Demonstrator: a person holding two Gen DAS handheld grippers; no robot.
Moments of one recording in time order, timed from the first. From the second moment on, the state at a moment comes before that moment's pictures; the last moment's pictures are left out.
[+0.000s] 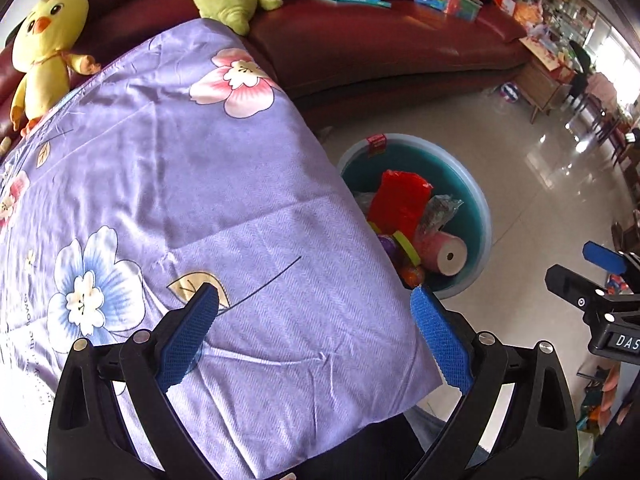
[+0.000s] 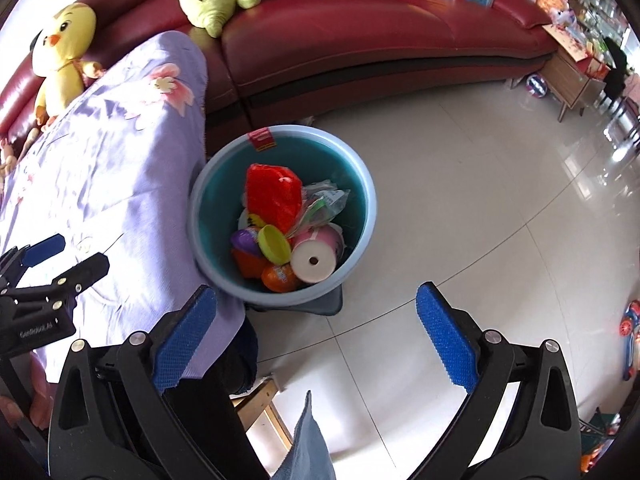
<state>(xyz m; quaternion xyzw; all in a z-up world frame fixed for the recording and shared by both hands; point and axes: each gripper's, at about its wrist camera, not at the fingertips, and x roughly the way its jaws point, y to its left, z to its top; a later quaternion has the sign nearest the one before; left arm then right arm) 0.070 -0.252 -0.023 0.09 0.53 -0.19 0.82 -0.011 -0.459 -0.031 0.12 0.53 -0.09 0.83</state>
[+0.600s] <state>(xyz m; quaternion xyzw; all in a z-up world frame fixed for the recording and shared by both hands) 0.020 -0.226 0.014 0.09 0.48 -0.19 0.85 -0.060 -0.421 0.004 0.08 0.49 -0.09 0.86</state>
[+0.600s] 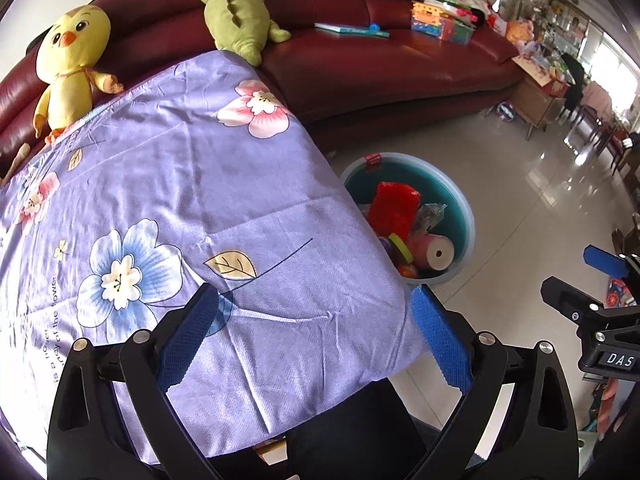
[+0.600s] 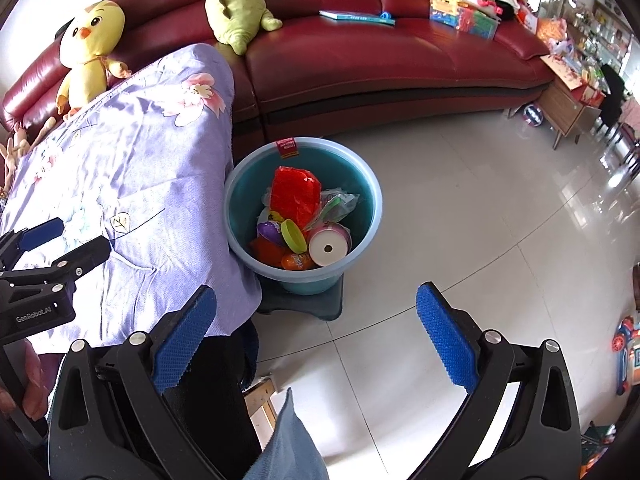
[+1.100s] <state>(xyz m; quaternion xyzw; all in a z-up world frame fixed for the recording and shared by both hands) 0.017 -0.226 0.017 0.08 0.48 -0.19 0.85 -0.061 -0.415 0.009 0.08 0.49 -0.09 0.86</state>
